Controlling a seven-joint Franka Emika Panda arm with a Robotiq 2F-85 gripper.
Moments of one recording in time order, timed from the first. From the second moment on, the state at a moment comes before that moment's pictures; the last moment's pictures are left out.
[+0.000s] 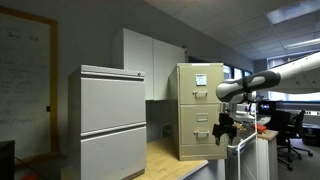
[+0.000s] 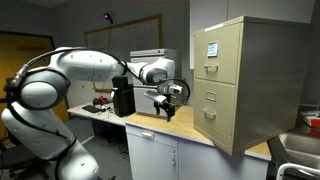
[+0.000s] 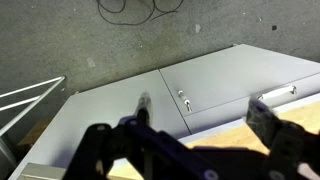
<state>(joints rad) -0.11 -0.36 -0.28 -2.14 0.05 1.80 -0.15</state>
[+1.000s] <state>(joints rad) -0.15 -0.32 -0.29 -2.13 0.10 1.90 -0.15</state>
